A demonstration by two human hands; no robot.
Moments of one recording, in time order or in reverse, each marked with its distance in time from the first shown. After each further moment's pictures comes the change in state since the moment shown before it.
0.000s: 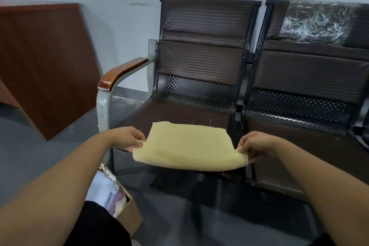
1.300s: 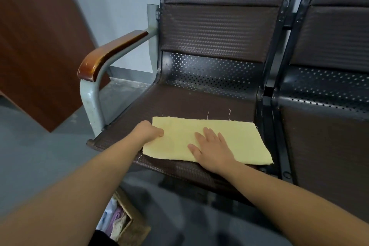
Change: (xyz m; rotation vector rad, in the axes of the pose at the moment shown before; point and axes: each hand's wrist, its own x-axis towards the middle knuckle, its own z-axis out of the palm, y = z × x) left_hand 0.137 0.013 0.026 -0.354 0.283 -0.482; right_hand 0.144 -0.052 0.155 -0.723 0.186 -0.410
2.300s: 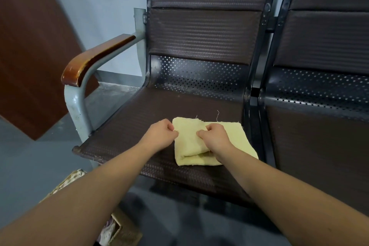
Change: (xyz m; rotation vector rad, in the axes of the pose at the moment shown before) left_hand -0.028 0.041 0.039 0.021 -0.001 0.338; right_hand 0.002 0.011 -0.046 1.074 0.224 0.442
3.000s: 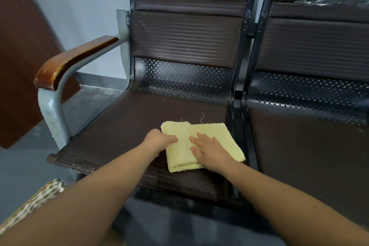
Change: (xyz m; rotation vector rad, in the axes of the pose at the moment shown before) left_hand 0.020 0.020 0.042 -0.257 -0.080 -0.294; right_hand 0.004 0.045 -0.042 -0.951 -0.247 -0.370
